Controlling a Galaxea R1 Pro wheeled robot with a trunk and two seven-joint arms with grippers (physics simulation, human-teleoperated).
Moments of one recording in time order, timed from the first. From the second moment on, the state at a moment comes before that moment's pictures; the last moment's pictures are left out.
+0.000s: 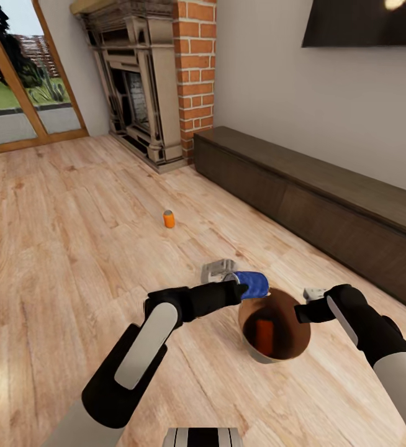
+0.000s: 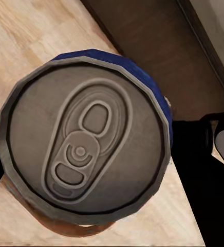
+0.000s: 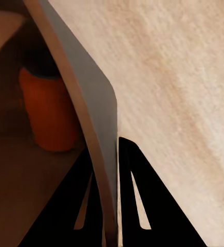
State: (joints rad) left arm -0.62 -0.16 -0.56 -1.61 1.10 0.80 0.54; right arm -0.77 -0.34 0.20 -0.94 -0.17 1.05 0.32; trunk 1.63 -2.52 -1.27
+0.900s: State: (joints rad) left arm -0.62 -0.16 -0.72 -1.40 1.14 0.83 0.53; right arm -0.74 -0.34 0.20 -1.00 -0.16 1.04 0.33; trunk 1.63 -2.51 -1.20
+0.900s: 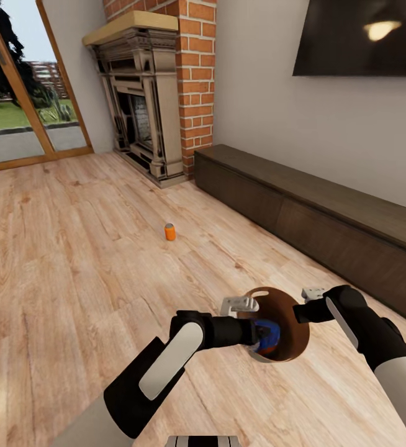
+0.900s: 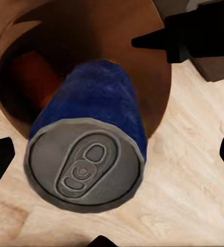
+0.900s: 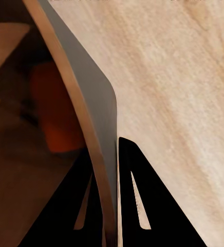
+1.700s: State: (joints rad) left arm -0.30 0.12 -0.09 -1.51 1.10 0.68 0.33; right arm -0.74 -0.35 0.19 -1.03 -0.16 1.04 0.33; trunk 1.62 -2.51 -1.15
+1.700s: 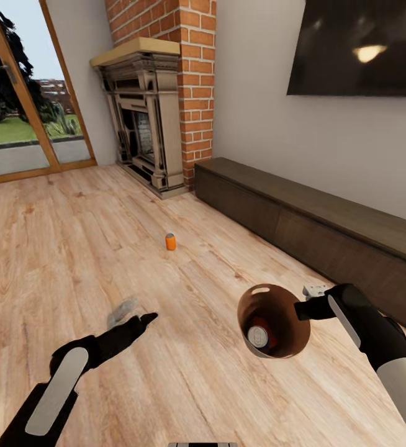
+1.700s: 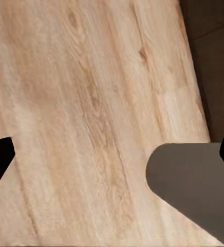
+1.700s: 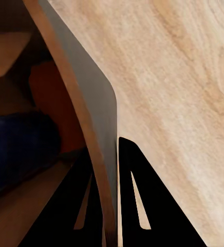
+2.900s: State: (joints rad) left arm -0.28 0.11 -0.14 -1.10 0.92 0.40 0.29; right arm -0.70 -0.34 0.20 -1.03 -0.15 1.04 0.33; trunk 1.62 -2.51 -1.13
